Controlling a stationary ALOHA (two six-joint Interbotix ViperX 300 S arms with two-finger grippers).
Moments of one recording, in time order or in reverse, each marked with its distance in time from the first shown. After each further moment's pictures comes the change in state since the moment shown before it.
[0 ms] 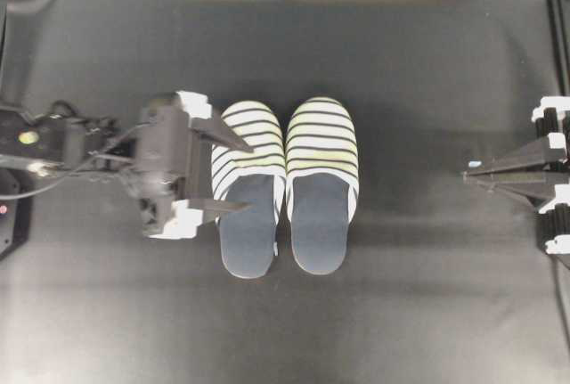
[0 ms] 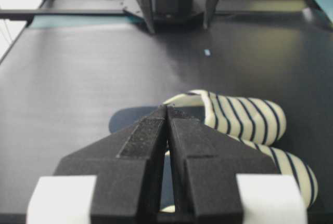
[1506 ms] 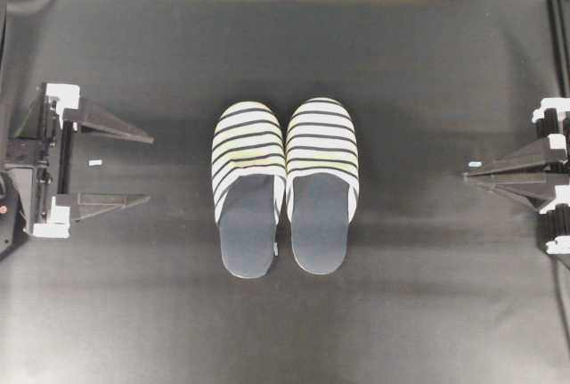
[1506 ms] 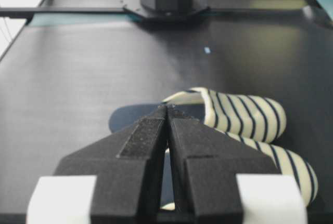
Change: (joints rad) left arm -0.002 -0.477 0.341 0.000 -0.115 0.000; right arm 0.002 -0.005 0.006 -0.002 0.000 0.002
